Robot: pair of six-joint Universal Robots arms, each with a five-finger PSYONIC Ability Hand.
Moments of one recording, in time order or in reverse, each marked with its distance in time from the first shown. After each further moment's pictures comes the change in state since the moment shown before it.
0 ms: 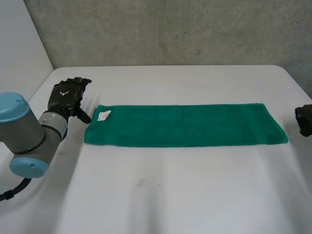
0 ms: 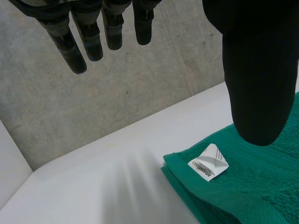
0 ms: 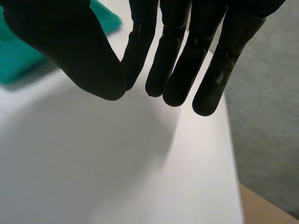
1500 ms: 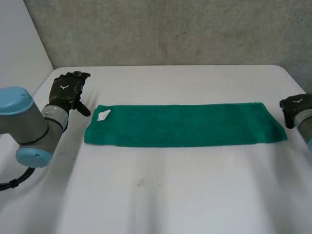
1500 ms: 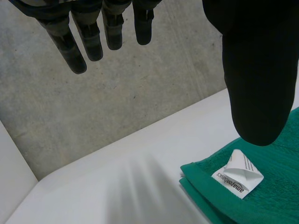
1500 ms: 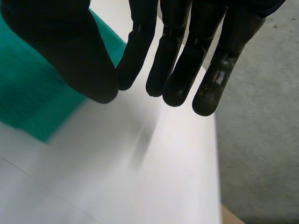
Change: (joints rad) left arm 0.005 -0.088 0.133 -0.008 -0.003 0.007; right arm 0.195 -0.021 -0.050 0.012 0.238 -0.050; left_hand 0.000 0.000 0.000 0.000 0.000; right_hand 0.009 -0.005 0.000 0.000 -0.103
